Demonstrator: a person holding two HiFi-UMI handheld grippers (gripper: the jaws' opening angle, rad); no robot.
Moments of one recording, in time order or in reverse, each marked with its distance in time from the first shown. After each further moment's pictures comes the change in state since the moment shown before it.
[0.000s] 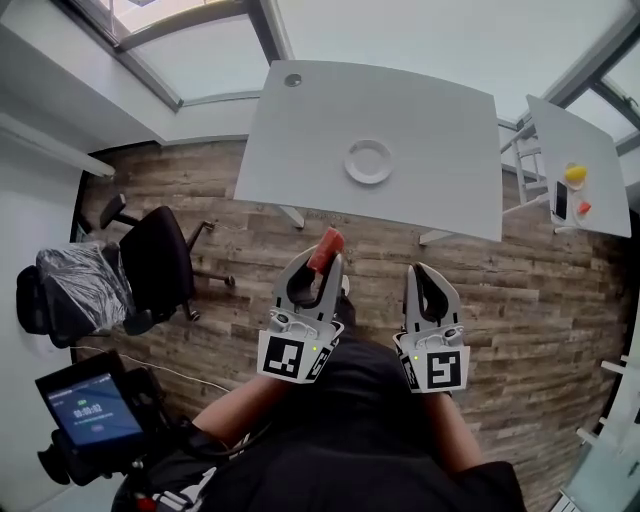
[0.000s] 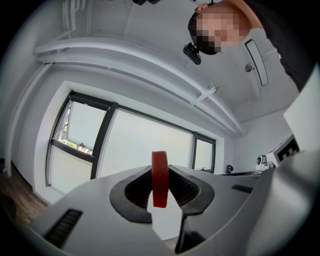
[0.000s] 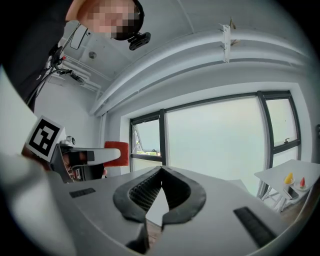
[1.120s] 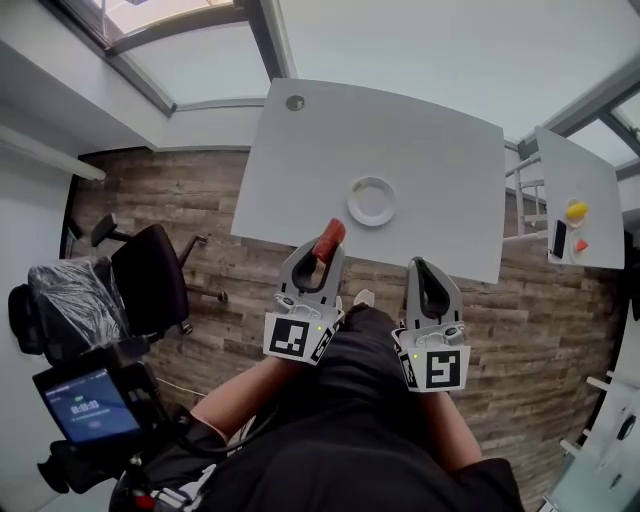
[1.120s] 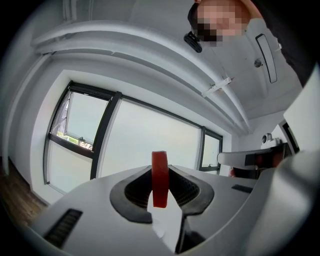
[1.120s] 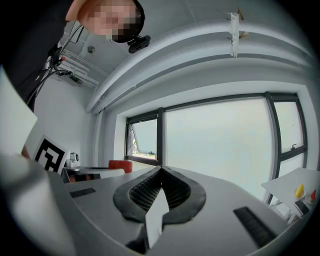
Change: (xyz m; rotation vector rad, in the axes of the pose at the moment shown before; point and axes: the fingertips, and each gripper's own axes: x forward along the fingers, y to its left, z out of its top) left arm 0.148 0.080 -0.033 -0.016 0.083 0.026; right arm 0.141 -0.066 0.022 -0.029 0.005 -0.004
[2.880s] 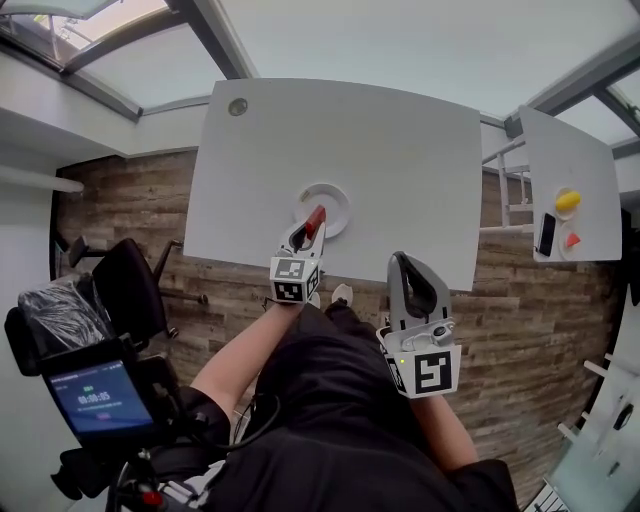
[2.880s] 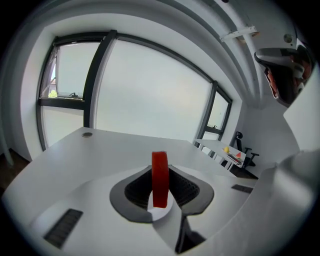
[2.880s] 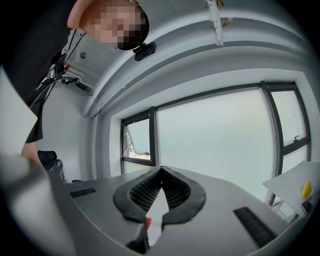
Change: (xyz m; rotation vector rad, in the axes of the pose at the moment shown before) left arm 0.140 0.030 -0.227 -0.021 0.446 0.019; right arm 0.025 -0.091 -0.010 0.042 -0.021 0.017
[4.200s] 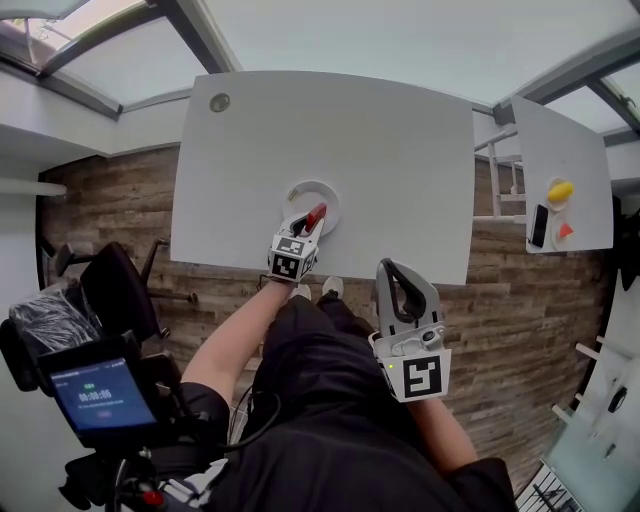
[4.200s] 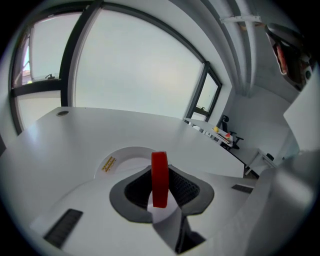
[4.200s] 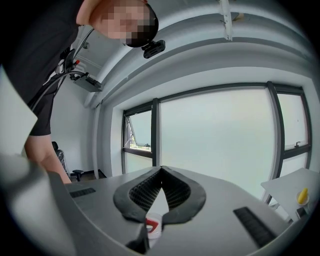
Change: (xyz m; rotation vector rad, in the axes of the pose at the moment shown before) left arm 0.052 -0.002 -0.073 0.070 0.225 -0.170; right arm -0.005 0.015 -0.013 -0.092 0.052 0.010
